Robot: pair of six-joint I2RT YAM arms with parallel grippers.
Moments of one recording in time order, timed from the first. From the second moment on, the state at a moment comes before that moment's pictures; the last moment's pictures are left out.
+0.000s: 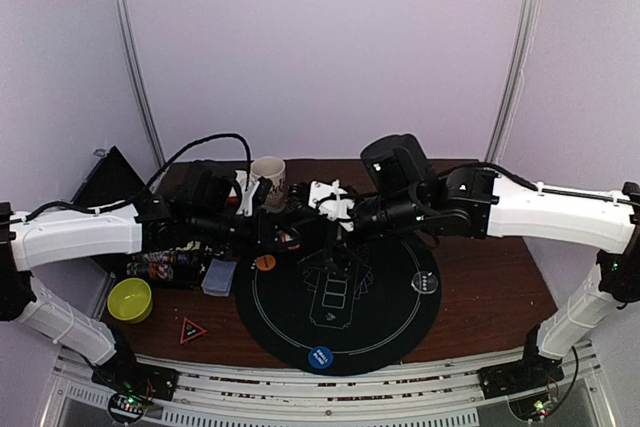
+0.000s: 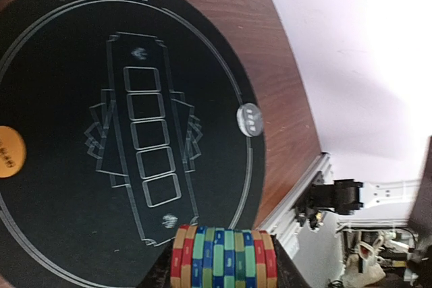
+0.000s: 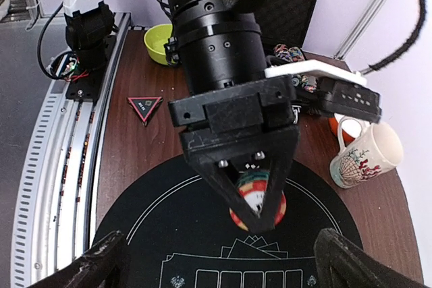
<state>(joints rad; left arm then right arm) -0.83 1.34 0.94 -0.20 0.30 -0.82 1.07 1.51 1.34 -0.37 -0.18 -0.39</state>
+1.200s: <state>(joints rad) -0.86 1.32 0.80 0.16 0.42 -1.01 1.04 1.71 1.36 -0.23 -0.16 -0.68</state>
